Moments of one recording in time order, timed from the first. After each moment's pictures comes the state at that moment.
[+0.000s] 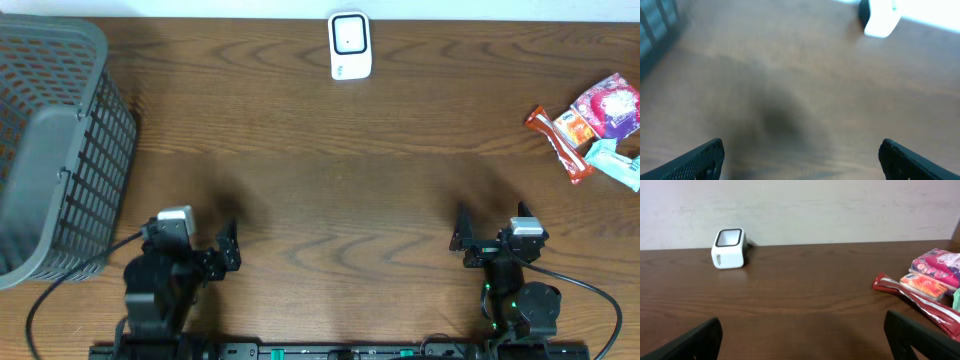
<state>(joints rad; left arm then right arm) -0.02 0.26 0.34 -0.57 0.13 -0.23 0.02 0.01 0.01 -0.07 -0.01 0.04</state>
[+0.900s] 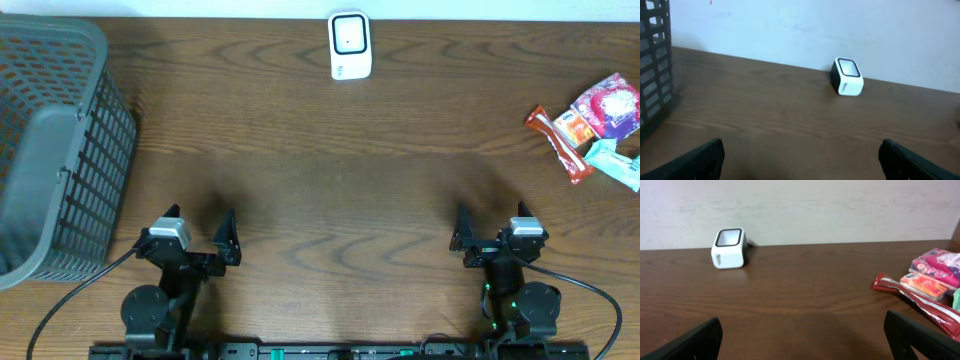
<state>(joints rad) -0.02 0.01 0.18 -0.29 0.16 -0.23 0.02 0.01 0.01 -0.07 -0.01 0.04</state>
